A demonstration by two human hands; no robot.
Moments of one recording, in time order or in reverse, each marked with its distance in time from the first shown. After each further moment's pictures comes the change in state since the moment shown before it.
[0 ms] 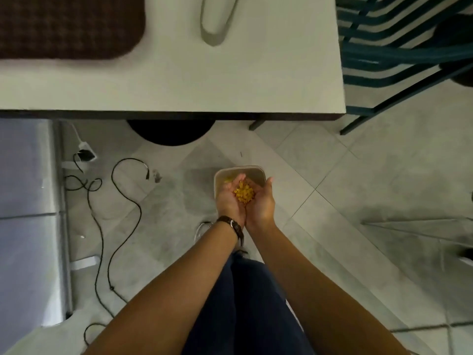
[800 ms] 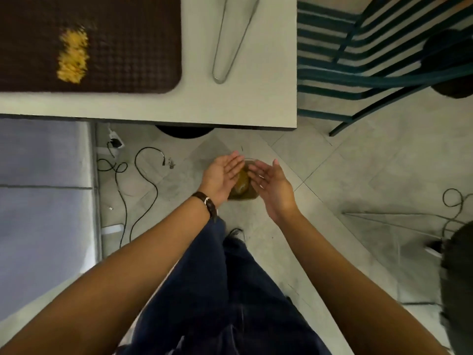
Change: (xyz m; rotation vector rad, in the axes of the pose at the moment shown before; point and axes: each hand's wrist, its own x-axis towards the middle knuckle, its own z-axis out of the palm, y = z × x) left_hand -0.155 0.078 0.031 0.240 -0.222 0.008; right_hand -0.181 -0.114 0.020 -0.452 -0.222 -0.094
